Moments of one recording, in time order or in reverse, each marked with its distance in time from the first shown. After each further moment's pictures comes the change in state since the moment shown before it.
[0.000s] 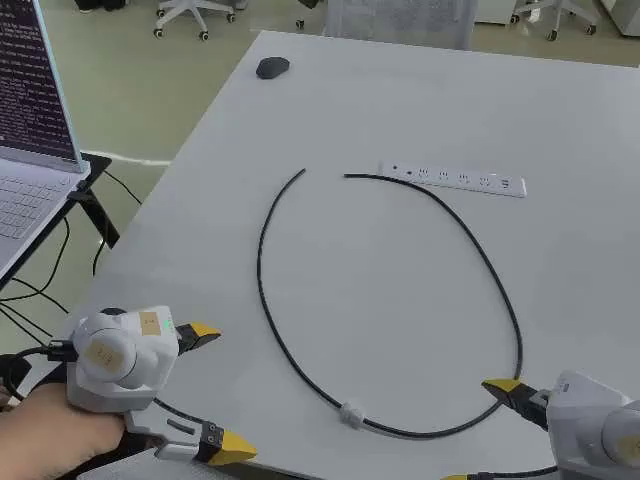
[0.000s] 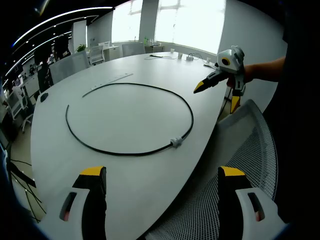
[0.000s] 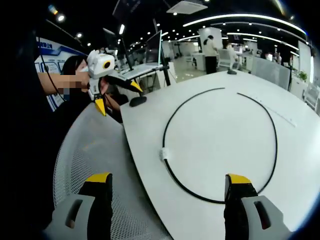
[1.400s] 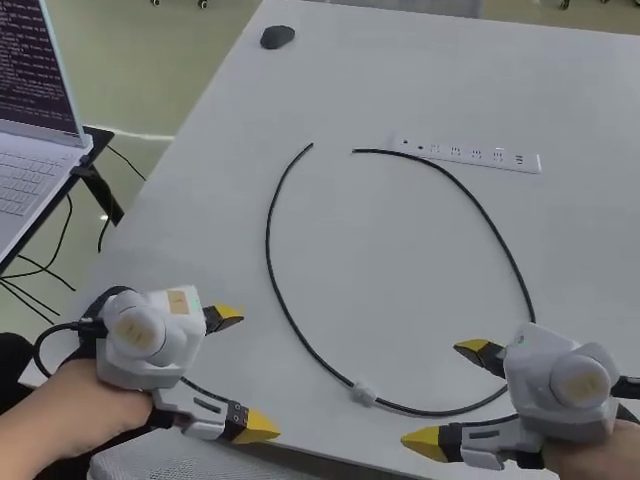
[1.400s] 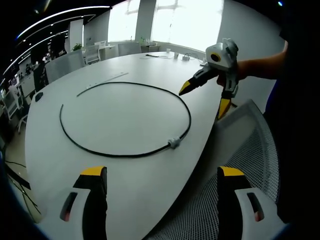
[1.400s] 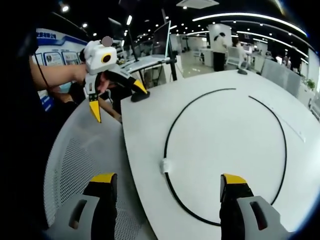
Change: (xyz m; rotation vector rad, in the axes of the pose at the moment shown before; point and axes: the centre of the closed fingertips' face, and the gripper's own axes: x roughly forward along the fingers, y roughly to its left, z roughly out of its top) left arm 0.010 0.002 -0.004 -0.003 0.003 -0.032; right arm 0.042 -0.001 0.025 -0.055 0.053 0.013
